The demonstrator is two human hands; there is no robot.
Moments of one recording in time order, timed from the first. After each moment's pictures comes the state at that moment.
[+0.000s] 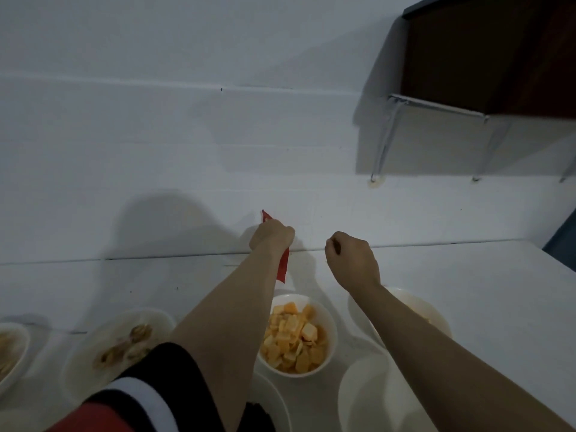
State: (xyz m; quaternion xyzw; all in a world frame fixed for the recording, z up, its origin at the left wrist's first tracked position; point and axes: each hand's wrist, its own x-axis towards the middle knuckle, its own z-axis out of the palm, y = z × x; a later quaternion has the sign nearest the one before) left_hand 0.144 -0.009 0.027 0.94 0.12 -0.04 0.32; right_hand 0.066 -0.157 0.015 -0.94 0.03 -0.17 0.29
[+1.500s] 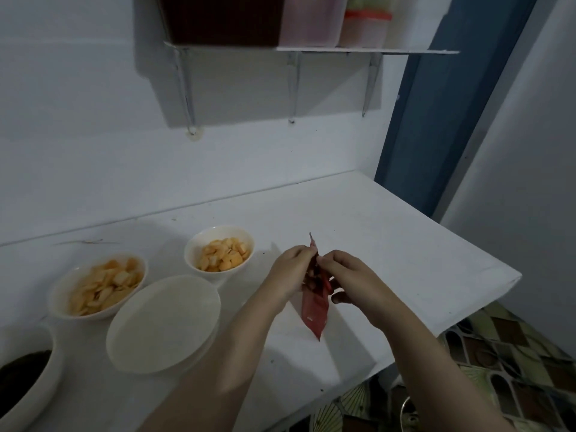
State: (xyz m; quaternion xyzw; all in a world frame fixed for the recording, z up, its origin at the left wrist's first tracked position) left_hand -0.124 -0.351 -0.017 0.75 -0.12 -0.21 0.62; right_hand -0.199 -0.472 -0.003 -0.77 0.13 0.02 0.62
